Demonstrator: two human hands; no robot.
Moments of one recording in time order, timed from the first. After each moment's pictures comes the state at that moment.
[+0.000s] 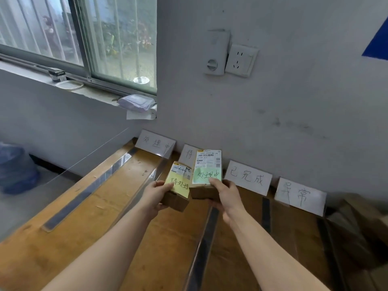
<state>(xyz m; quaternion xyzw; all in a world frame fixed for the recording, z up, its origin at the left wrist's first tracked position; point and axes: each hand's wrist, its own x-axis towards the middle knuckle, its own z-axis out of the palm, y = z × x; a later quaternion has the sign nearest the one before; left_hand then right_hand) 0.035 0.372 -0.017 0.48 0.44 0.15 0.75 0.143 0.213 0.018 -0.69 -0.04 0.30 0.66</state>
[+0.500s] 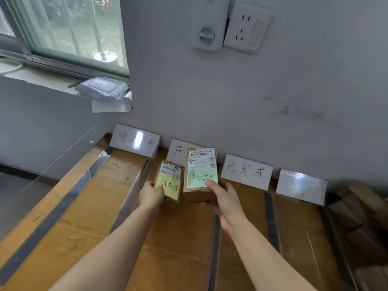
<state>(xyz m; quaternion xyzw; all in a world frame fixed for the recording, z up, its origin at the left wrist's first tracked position) 0.131 0.449 -0.100 0.63 0.53 0.07 0.56 0.181 0.264 -0.008 -0.67 0.03 0.29 0.68</state>
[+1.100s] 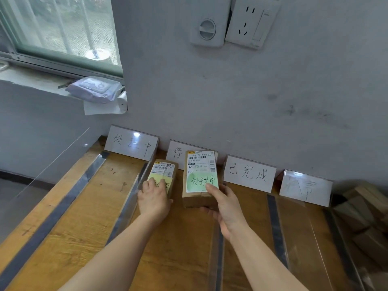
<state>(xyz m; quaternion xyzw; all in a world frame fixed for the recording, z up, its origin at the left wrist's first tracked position) 0.142 0.446 -0.098 0.93 0.35 -0.05 0.12 0.188 0.274 -0.022 -0.65 0.04 0.29 0.70</state>
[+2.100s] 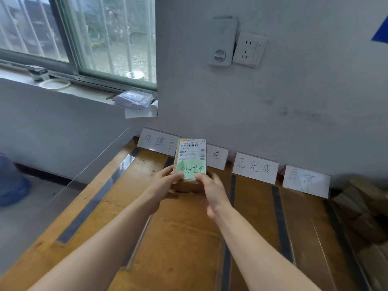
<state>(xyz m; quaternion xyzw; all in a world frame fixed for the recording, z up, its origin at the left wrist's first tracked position) 0.001 0.421 0.013 0.64 0.26 0.09 0.72 0.072 0.291 0.024 -0.66 -0.05 0.31 0.68</state>
